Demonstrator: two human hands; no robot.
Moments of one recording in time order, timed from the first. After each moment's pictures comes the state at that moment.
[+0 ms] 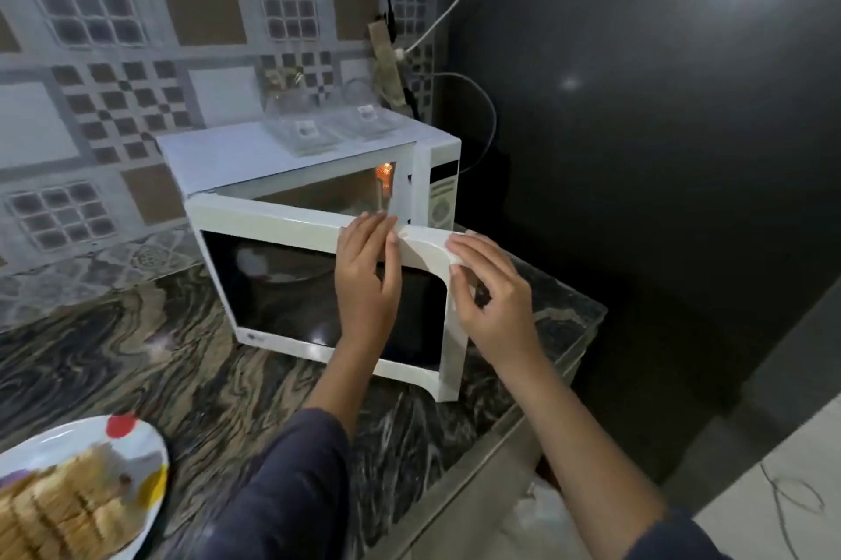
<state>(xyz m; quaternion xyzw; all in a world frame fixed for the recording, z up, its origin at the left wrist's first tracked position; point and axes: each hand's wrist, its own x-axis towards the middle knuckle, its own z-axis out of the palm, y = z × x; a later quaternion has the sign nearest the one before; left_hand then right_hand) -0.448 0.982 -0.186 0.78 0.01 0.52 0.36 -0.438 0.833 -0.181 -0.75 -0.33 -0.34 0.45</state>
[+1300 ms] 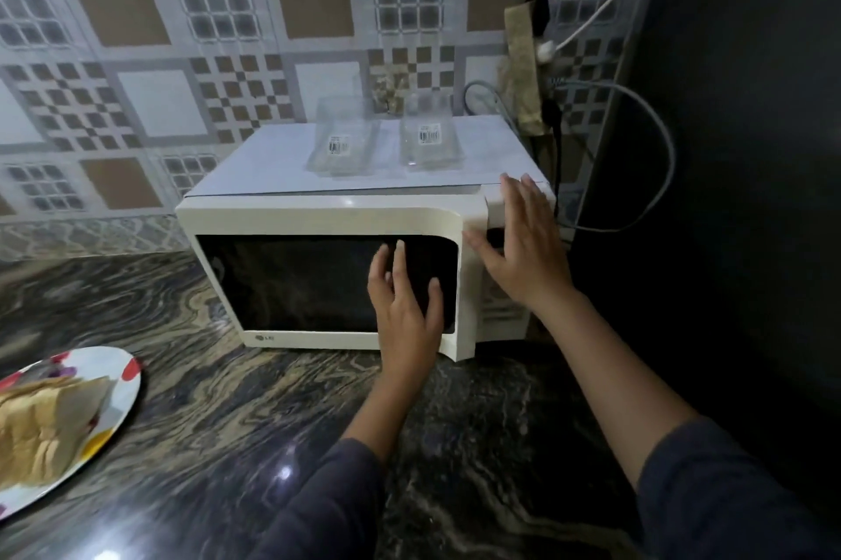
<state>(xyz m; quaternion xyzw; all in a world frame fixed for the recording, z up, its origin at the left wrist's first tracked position) -0.249 0.959 -0.240 0.76 0.33 0.52 0.21 -0.114 0.896 -0.164 -0.77 -0.53 -0.17 0.30</state>
